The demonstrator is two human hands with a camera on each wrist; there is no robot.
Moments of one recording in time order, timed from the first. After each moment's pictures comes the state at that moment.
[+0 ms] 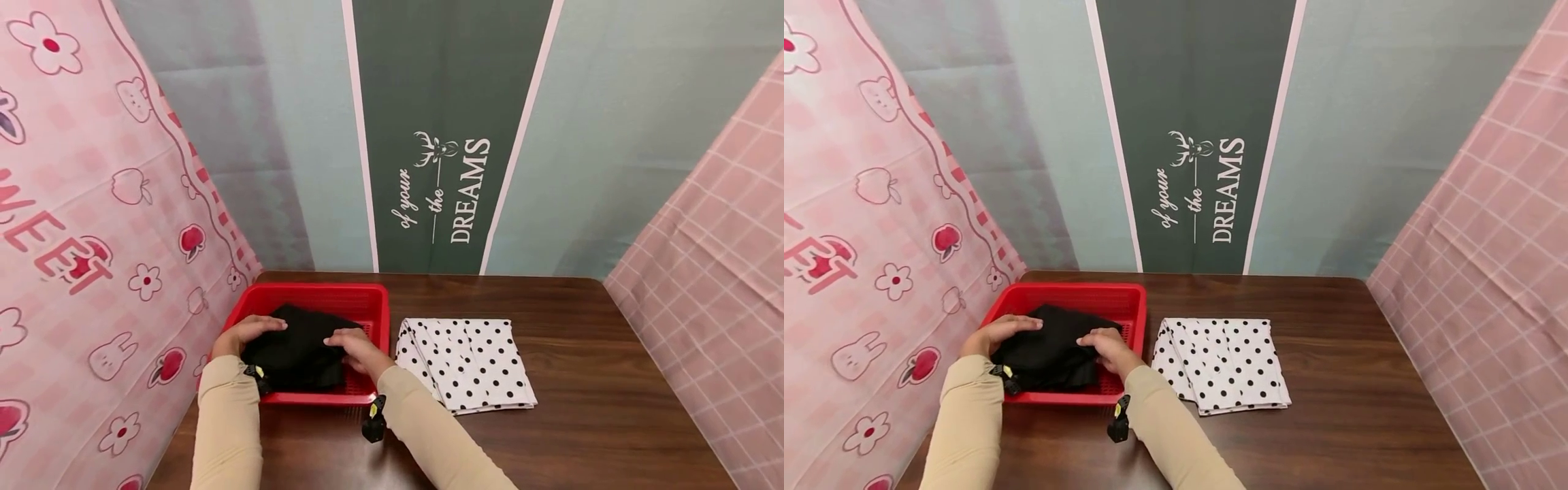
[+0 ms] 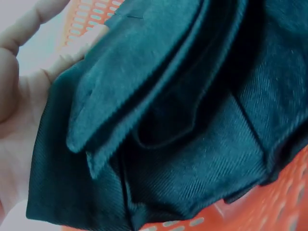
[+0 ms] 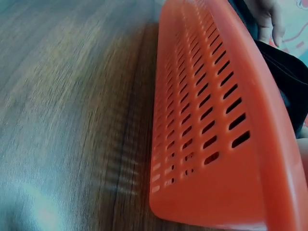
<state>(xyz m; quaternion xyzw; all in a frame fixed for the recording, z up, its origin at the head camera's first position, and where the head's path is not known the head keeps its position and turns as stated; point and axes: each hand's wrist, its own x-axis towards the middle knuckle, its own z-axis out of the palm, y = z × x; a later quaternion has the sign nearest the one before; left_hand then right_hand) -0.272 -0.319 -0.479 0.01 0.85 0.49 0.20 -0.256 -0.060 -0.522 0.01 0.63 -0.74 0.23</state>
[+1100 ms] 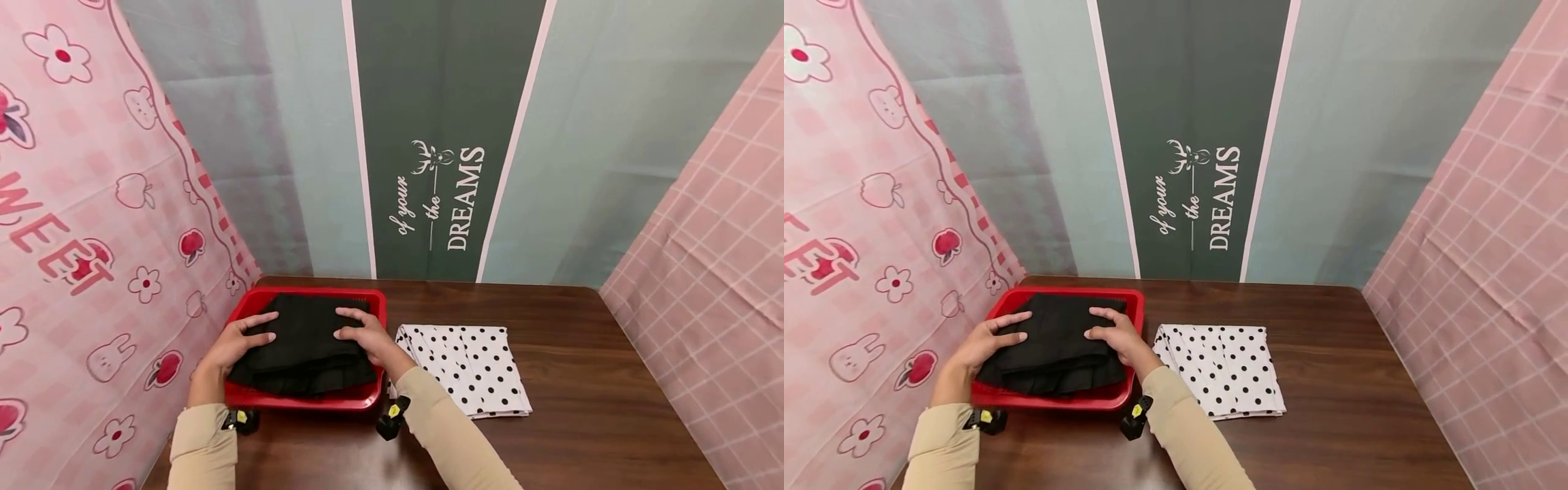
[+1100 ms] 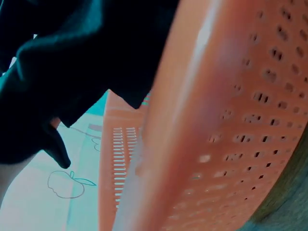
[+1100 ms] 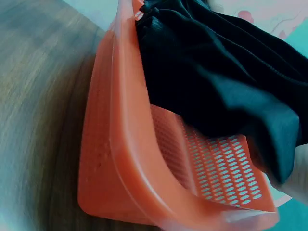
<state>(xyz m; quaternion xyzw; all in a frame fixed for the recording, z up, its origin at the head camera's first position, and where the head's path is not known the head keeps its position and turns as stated) -0.219 -0.301 -0.451 0.02 0.79 0.61 0.07 -0.254 -0.016 -0.470 -0.10 0.60 -0.76 0.22</state>
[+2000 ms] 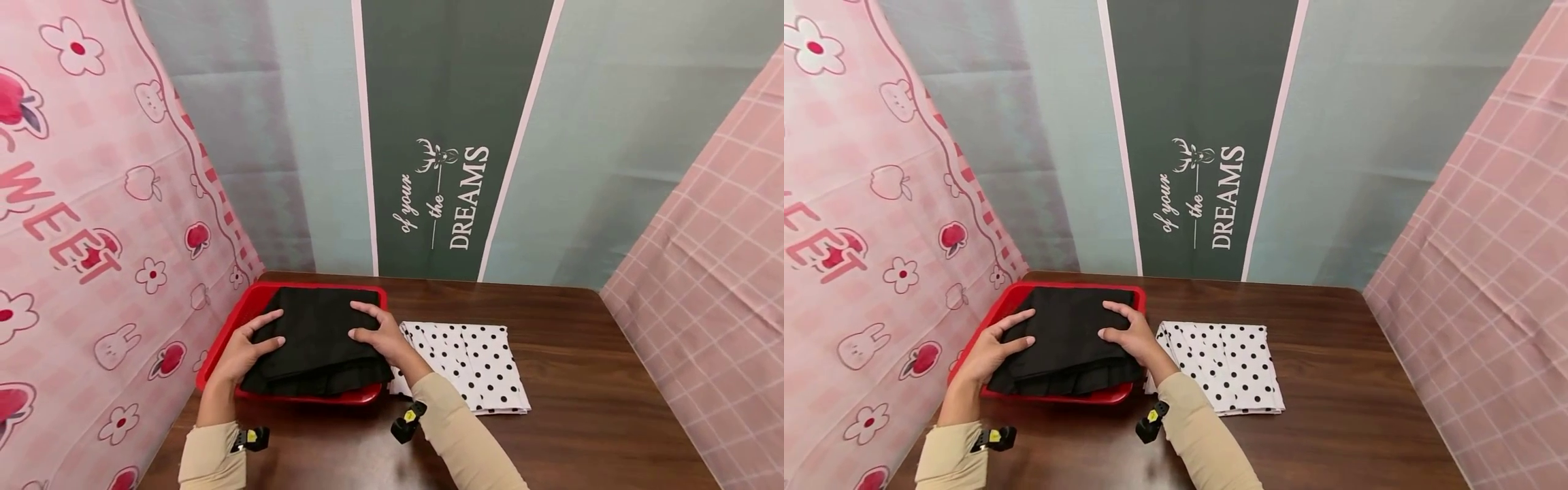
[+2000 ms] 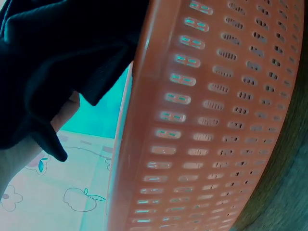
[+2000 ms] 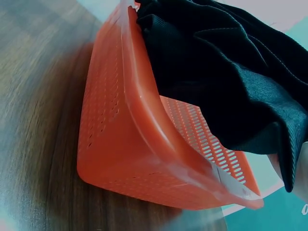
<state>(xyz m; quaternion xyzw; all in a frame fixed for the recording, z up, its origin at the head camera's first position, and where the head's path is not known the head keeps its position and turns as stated) -0.185 -0.273 -0.451 0.03 0.75 0.66 0.01 -0.233 0.014 -0.452 -0.20 0.63 -0.74 0.15</state>
